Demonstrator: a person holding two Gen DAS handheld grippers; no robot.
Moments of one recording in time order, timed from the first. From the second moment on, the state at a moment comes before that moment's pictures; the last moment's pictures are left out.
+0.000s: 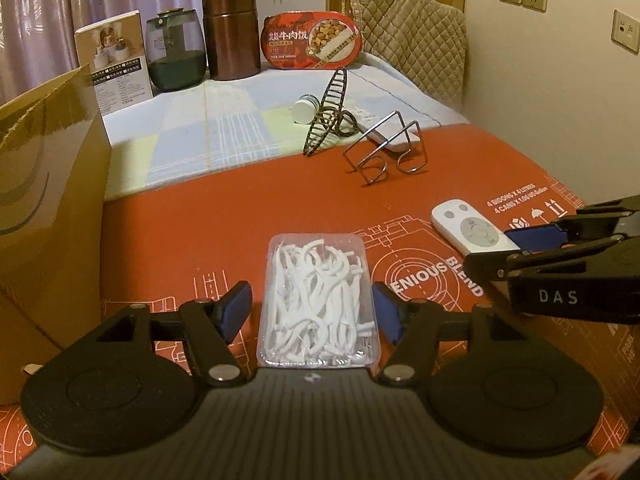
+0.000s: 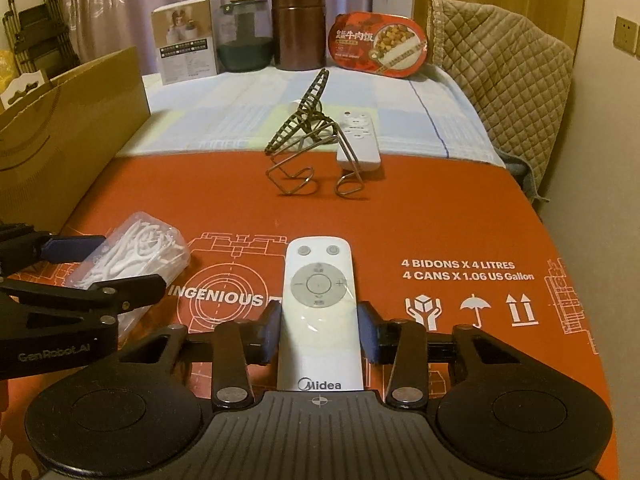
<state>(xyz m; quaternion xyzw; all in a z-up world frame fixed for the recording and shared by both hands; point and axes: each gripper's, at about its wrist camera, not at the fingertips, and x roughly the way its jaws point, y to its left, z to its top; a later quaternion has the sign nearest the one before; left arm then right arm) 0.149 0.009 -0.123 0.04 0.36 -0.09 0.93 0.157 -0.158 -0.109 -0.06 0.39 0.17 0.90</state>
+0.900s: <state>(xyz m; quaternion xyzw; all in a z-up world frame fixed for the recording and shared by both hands) 0.126 0.020 -0.055 0.02 0.33 -0.09 0.94 0.134 -0.147 -0.050 -0.01 0.34 0.19 0.92</state>
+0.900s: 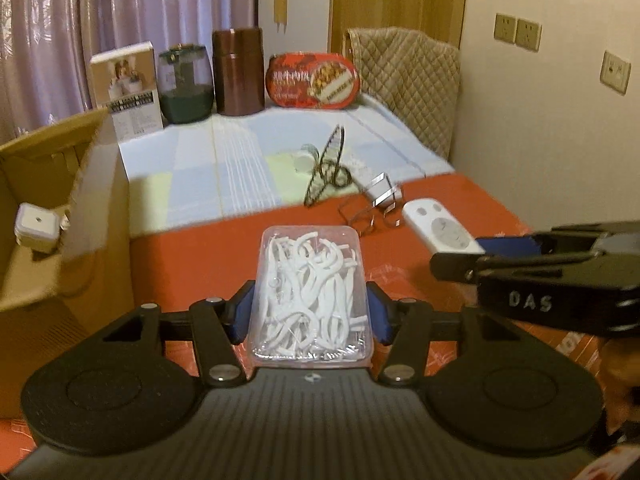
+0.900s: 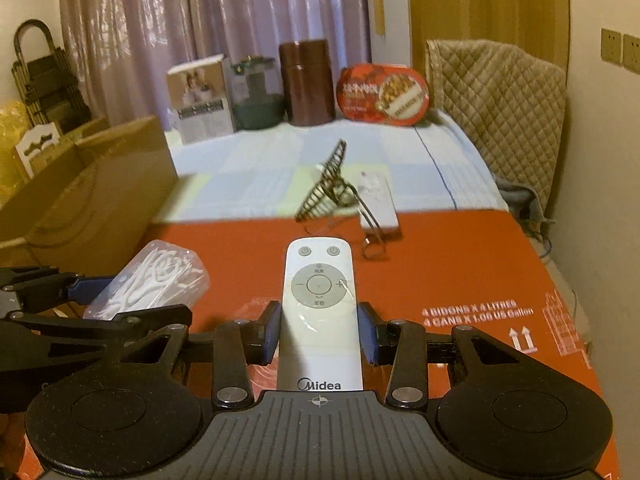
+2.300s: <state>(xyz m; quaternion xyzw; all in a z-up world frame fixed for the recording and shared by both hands) 0.125 0.273 0.019 0.03 0.35 0.05 0.94 0.161 0.117 0.022 -0.06 0.35 0.39 0.85</state>
